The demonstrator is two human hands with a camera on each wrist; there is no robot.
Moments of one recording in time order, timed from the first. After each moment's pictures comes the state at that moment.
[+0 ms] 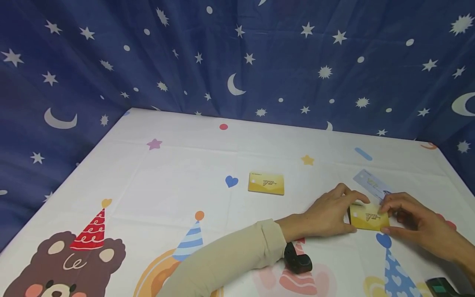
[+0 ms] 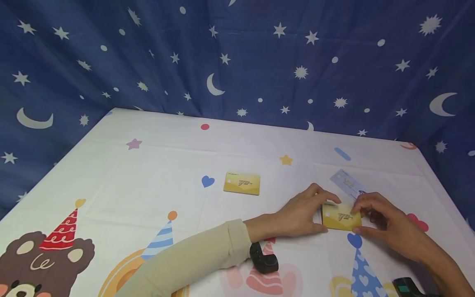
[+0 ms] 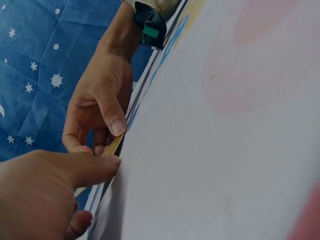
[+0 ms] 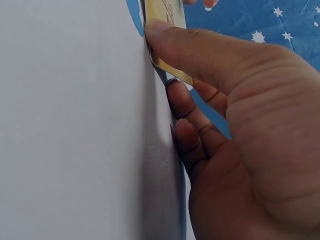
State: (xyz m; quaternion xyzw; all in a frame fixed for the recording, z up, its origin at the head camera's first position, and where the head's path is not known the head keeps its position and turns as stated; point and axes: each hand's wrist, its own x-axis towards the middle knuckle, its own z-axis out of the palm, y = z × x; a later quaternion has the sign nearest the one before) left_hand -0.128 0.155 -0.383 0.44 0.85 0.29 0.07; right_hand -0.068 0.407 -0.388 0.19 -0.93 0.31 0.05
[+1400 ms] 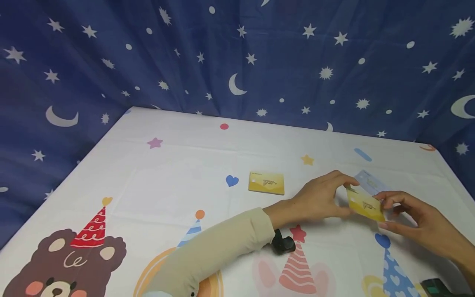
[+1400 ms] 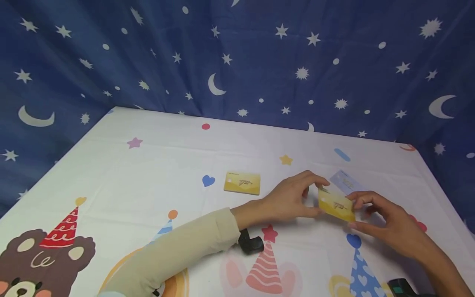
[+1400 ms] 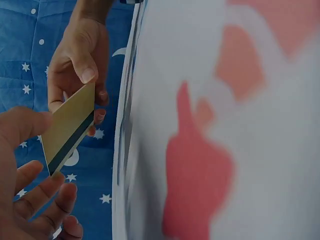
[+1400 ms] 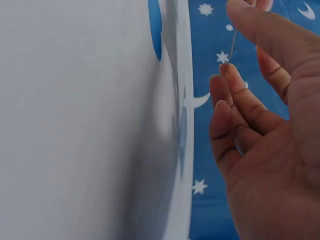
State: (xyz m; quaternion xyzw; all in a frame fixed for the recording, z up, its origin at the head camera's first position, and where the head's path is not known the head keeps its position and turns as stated) left_hand -0.145 0.126 -0.353 0.44 0.83 0.35 0.05; right_hand -0.070 0.388 -0.368 0.18 -0.92 0.34 0.07
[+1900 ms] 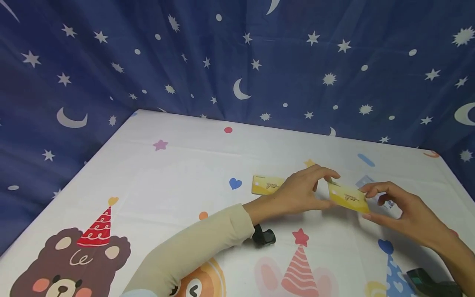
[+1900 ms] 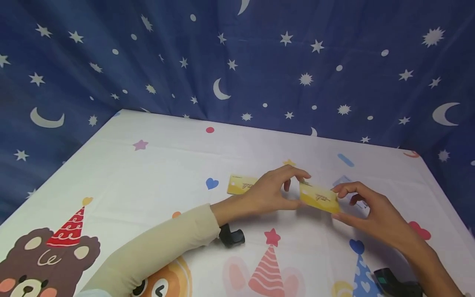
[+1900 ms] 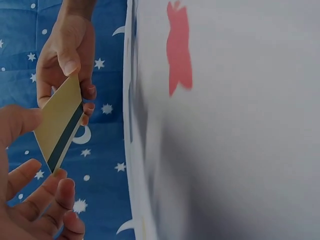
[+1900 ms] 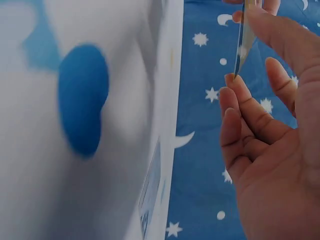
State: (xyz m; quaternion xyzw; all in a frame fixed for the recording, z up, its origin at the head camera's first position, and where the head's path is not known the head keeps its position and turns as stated) left_hand -0.155 0.080 -0.343 0.43 0.82 0.39 0.03; right_hand -0.091 0.346 -0.345 0.21 -0.92 0.31 0.11
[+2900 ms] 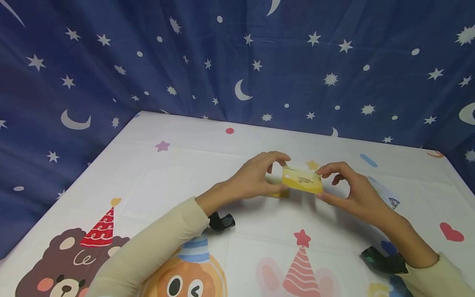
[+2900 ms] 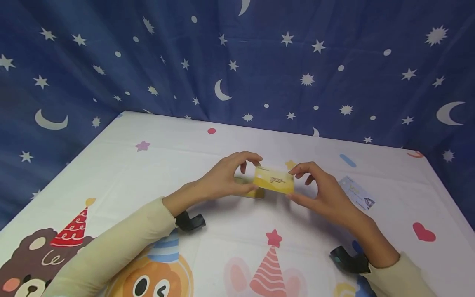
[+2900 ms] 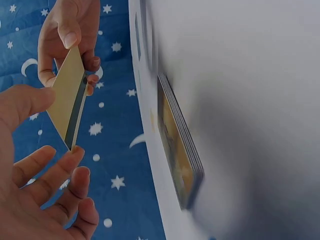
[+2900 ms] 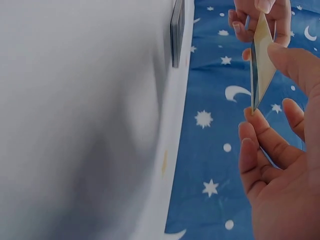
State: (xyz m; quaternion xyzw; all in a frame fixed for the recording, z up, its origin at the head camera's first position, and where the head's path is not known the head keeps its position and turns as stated) left_hand -0.176 -0.010 -0.332 0.38 0.85 0.37 0.01; right_hand -0.132 0.263 -0.341 0.29 -0.88 0.34 0.13
